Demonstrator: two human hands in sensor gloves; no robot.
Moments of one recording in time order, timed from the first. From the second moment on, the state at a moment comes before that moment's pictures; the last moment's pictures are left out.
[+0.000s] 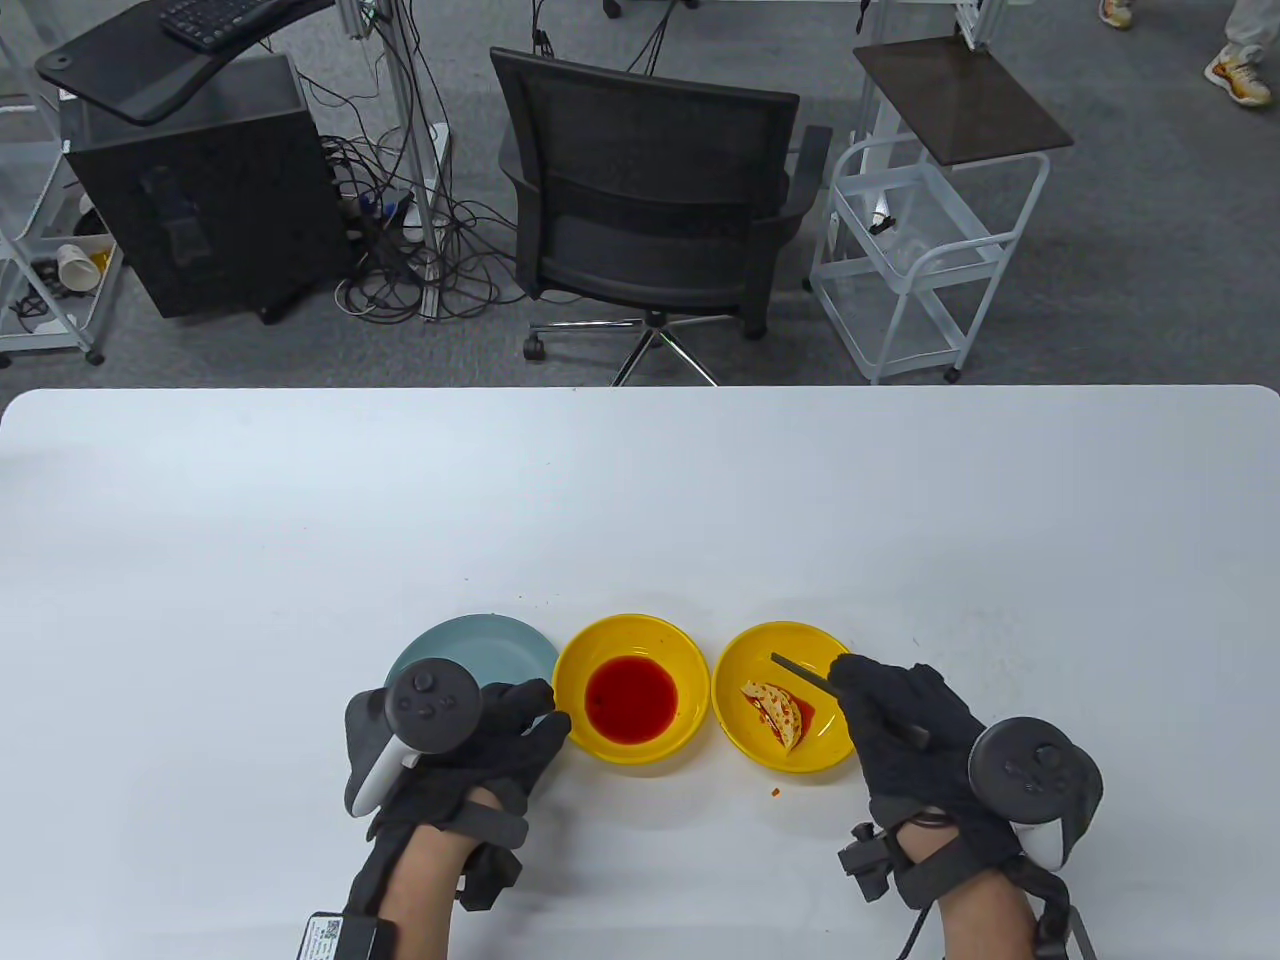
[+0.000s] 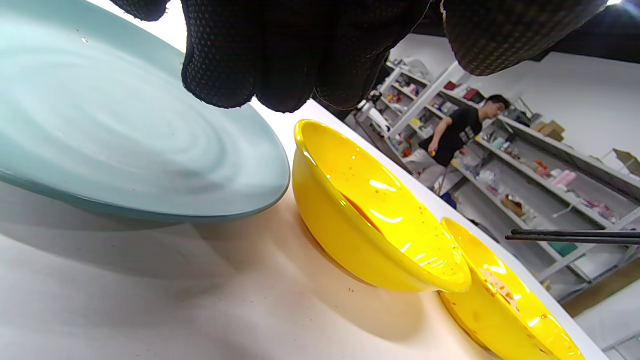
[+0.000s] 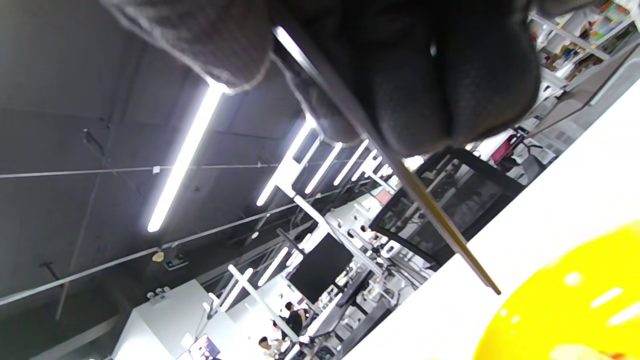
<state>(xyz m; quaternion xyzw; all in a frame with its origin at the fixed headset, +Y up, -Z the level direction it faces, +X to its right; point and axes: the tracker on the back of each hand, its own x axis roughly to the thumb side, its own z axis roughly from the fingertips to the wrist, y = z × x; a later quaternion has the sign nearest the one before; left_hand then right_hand) -0.193 -0.718 -0.273 -0.11 -0.06 0.34 0.93 0.213 -0.669 -0.244 0.10 -0.15 0.87 0.46</state>
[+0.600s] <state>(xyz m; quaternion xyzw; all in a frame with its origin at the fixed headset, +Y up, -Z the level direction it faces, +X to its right) -0.194 -0.718 -0.273 -0.11 -0.06 0.34 0.93 0.211 -0.671 -0.245 0.09 -0.09 0.90 0.42</state>
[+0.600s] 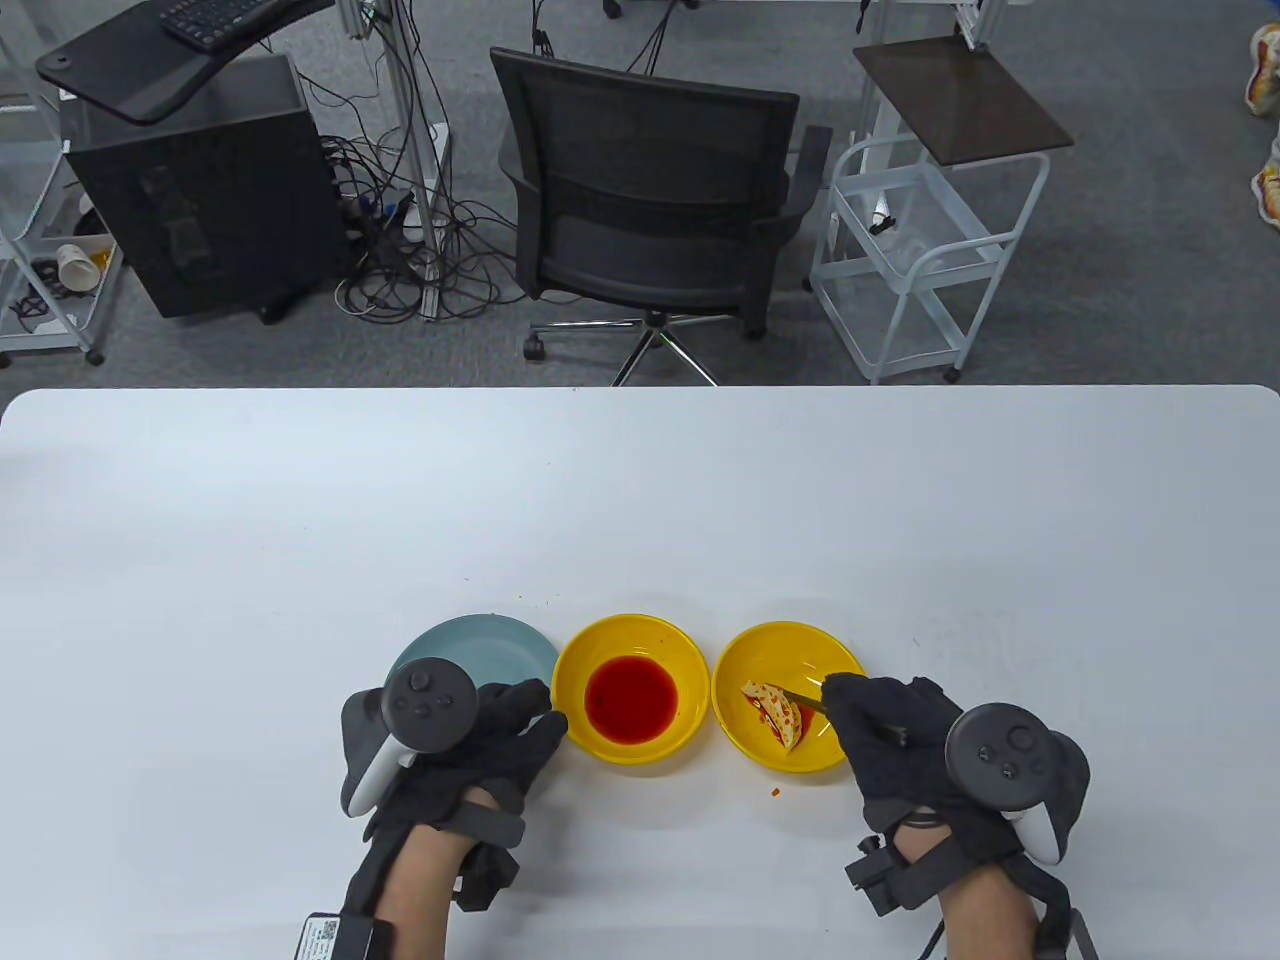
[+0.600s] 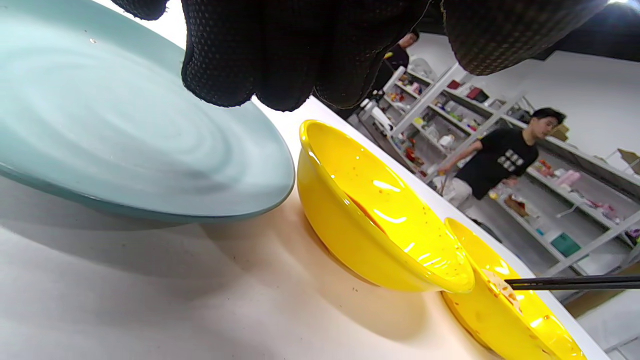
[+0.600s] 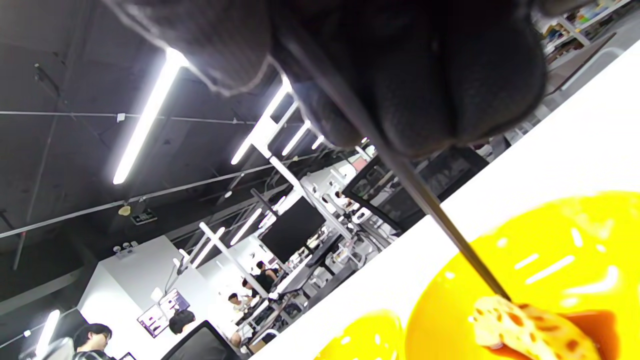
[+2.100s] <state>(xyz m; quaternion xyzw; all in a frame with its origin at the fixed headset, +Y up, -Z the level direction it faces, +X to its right) -0.173 -0.696 -0.260 -0.02 -0.07 0.24 0.97 0.165 -0.646 -0.208 0.26 -0.25 0.86 0.37</state>
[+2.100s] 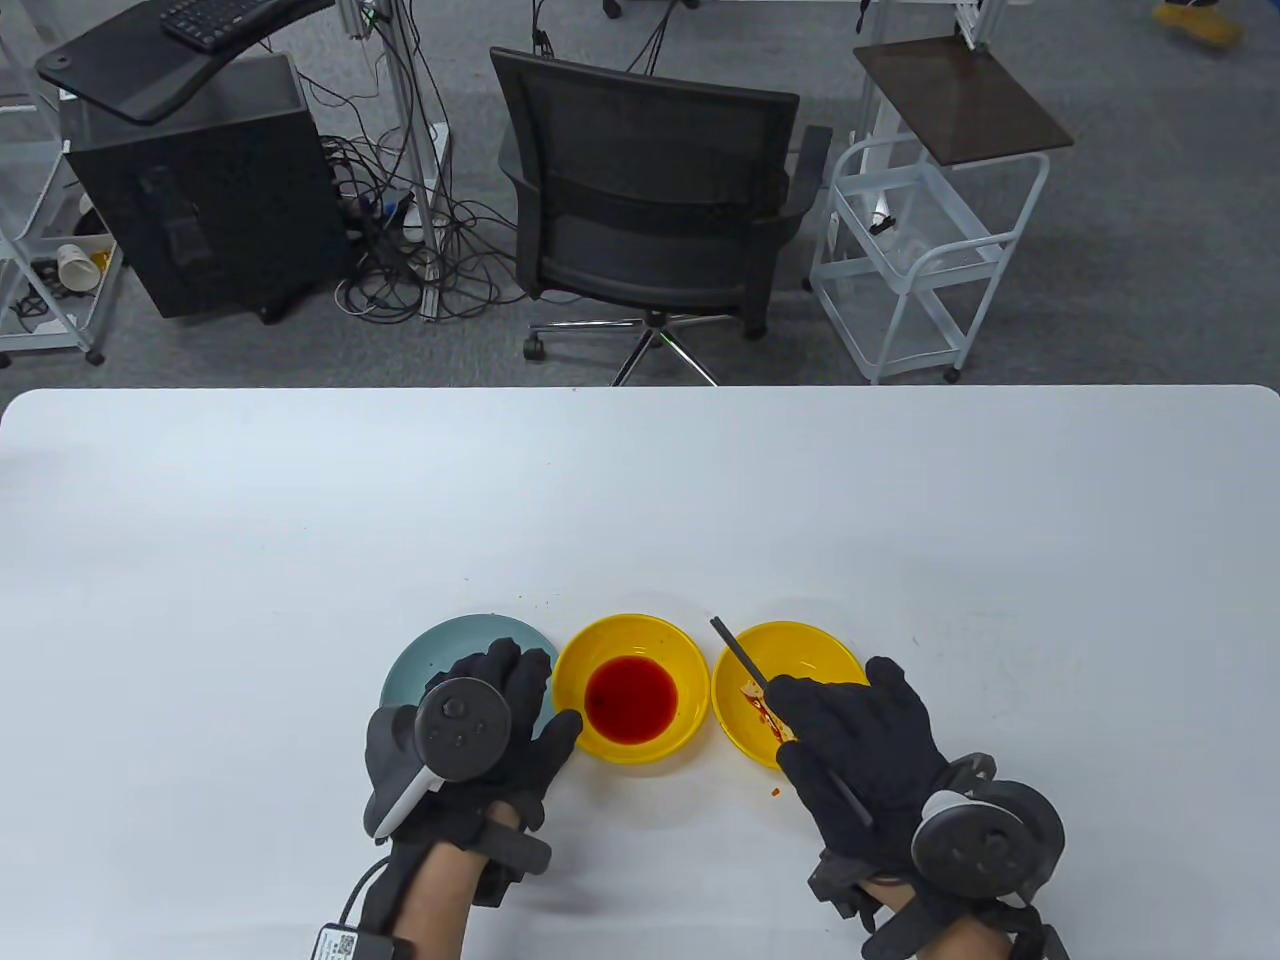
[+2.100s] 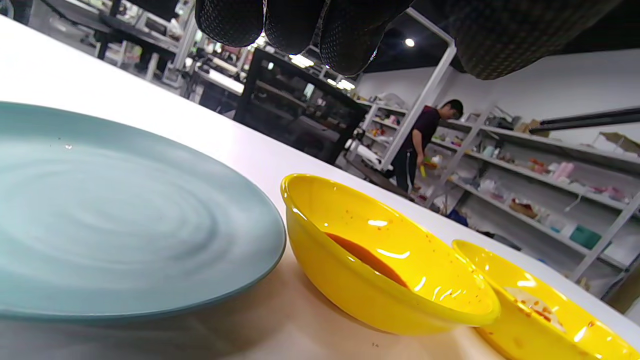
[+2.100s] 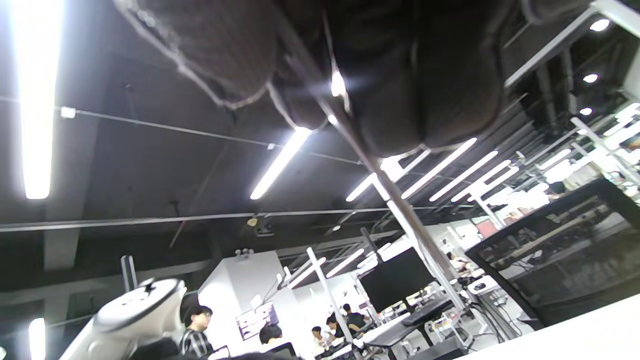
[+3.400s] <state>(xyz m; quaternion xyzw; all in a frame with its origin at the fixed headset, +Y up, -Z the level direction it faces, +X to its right) -0.188 -0.707 -0.267 -0.05 -0.05 0.25 0.97 0.095 -0.716 -0.230 0.30 -0.03 0.91 0.29</state>
